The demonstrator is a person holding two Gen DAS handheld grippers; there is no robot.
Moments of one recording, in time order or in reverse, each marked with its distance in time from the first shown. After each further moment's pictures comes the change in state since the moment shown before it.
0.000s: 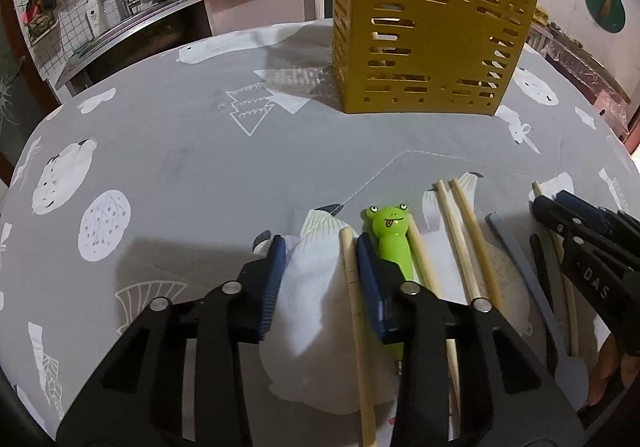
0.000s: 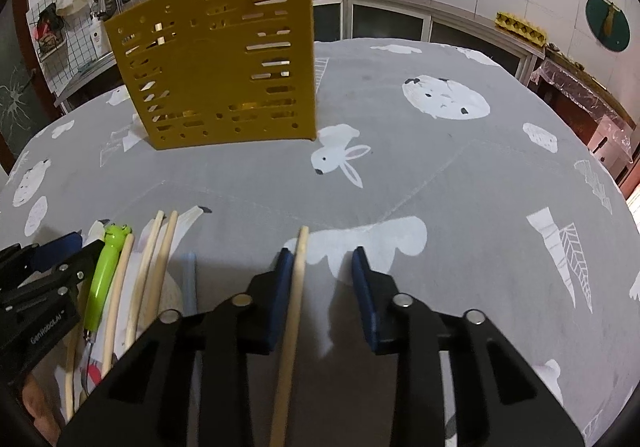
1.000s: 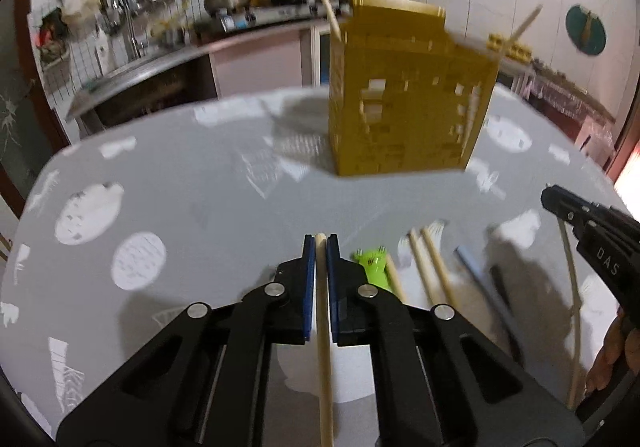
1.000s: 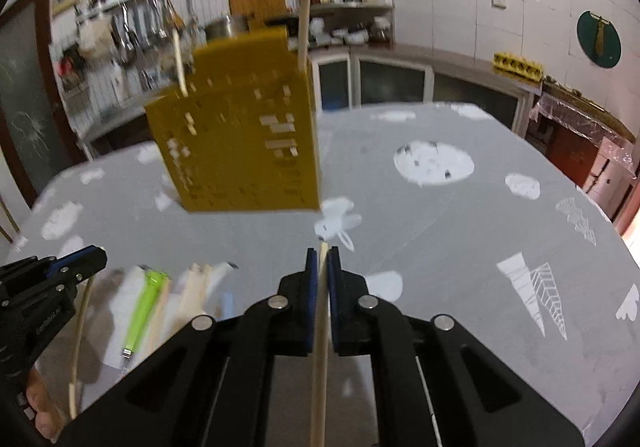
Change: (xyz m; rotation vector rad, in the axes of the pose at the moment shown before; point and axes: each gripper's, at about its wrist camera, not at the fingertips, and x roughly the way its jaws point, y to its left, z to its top) left arm -0.062 0.007 0.001 0.001 -0.226 -0.017; right arm -0.055 -0.016 0.007 0.023 -0.236 0.074
